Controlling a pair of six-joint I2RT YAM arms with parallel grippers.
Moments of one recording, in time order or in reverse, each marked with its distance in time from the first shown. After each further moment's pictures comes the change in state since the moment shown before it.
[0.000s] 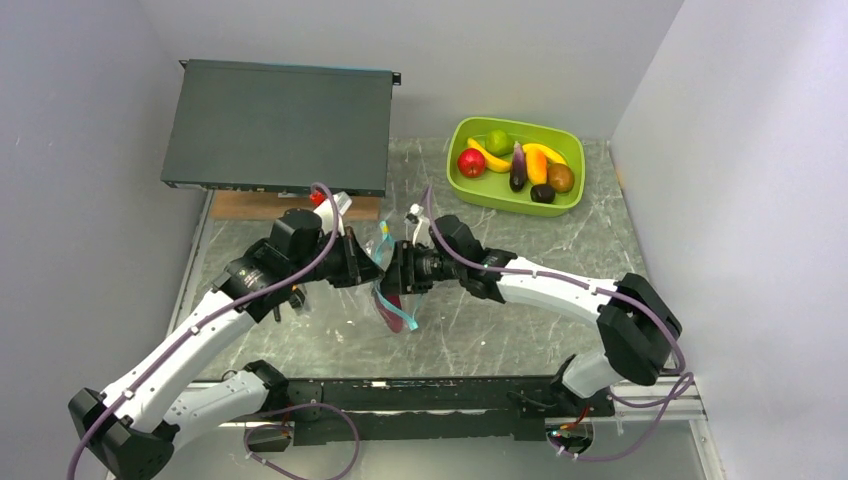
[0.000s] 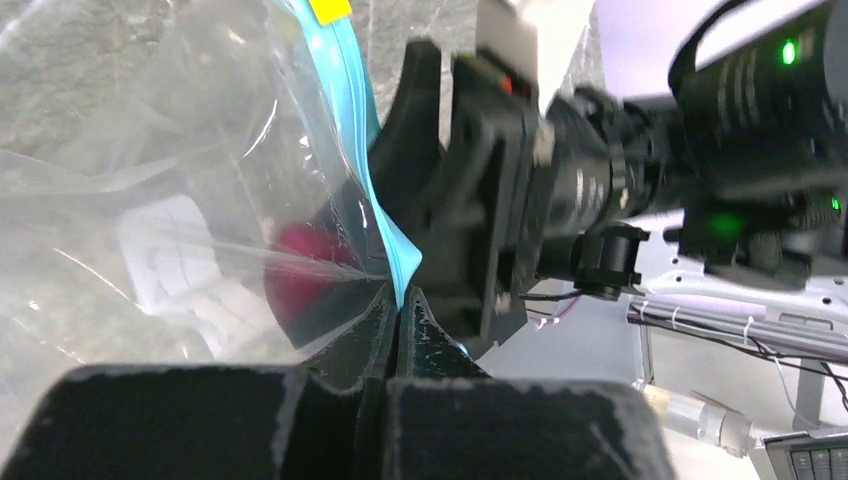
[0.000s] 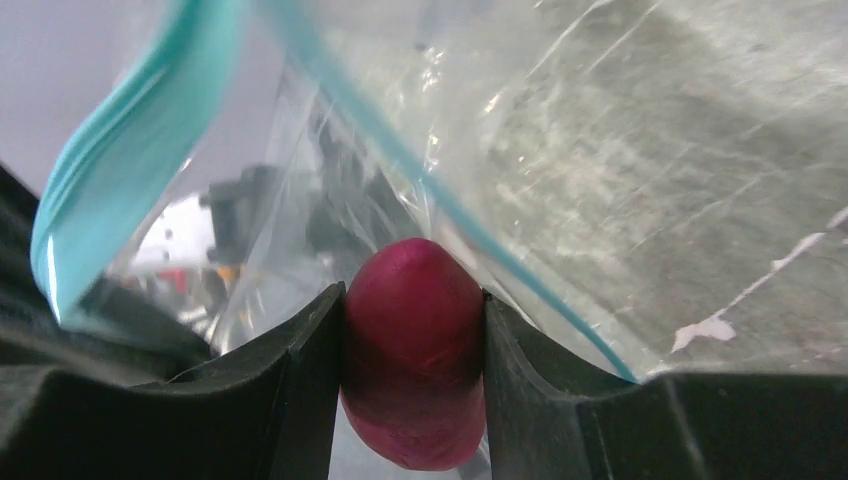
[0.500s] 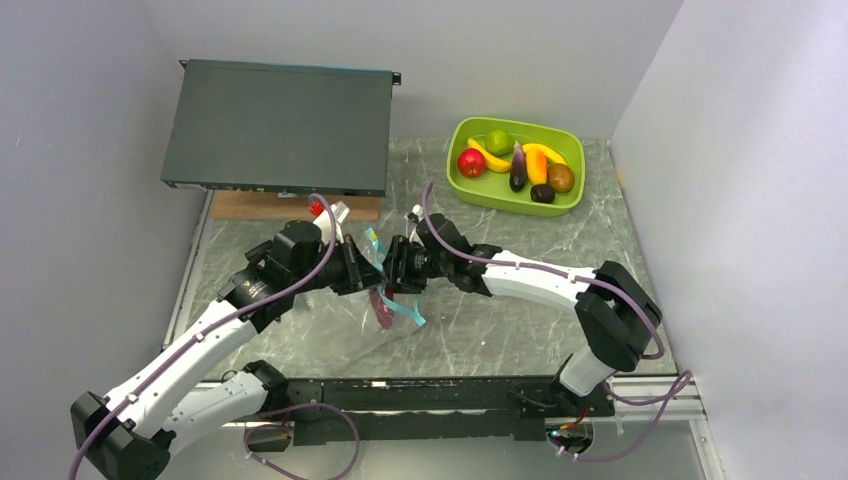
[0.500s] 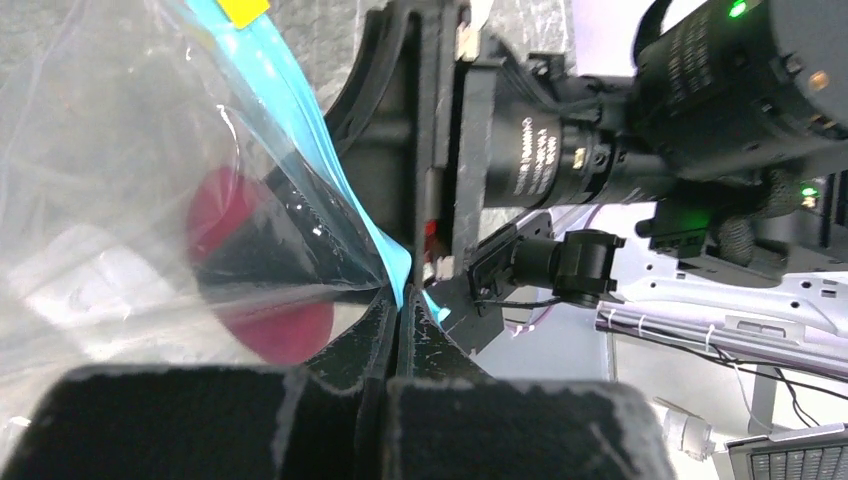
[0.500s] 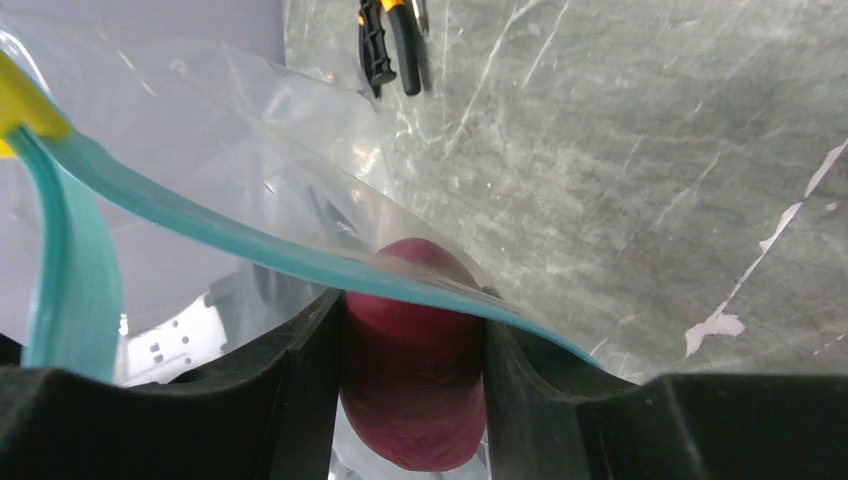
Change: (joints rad) left arm -0.008 -0.057 -0.143 0.128 0.018 -0.105; right arm -0.020 0.109 0.068 -0.047 0.126 0.235
